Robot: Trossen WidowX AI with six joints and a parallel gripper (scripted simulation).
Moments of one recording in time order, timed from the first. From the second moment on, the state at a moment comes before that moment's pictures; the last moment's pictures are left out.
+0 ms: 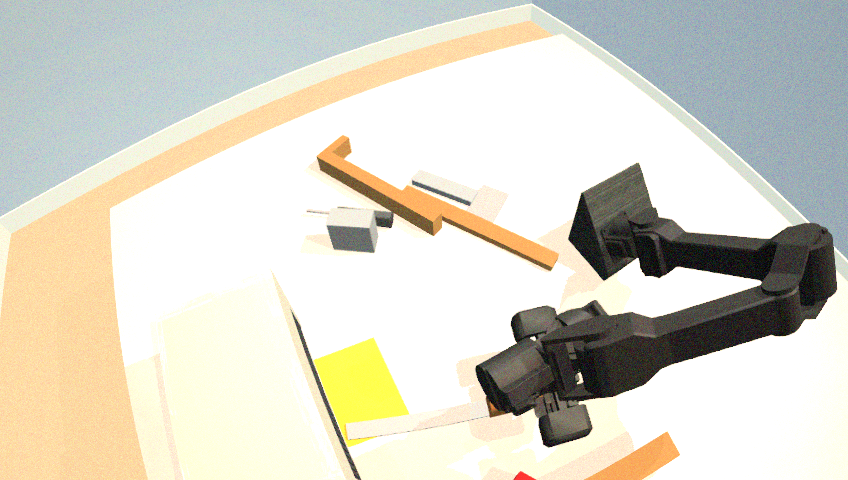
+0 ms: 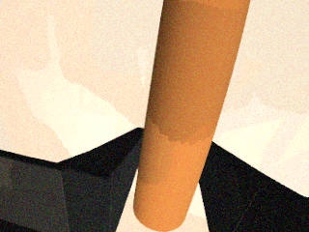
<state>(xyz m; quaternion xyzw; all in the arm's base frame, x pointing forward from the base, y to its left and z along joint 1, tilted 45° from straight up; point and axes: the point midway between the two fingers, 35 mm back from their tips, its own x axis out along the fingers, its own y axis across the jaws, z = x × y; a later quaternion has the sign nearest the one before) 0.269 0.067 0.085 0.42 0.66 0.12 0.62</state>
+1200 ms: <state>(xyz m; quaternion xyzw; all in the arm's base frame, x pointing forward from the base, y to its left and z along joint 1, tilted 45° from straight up) 0.309 0.052 0.078 0.42 0.66 0.12 0.62</state>
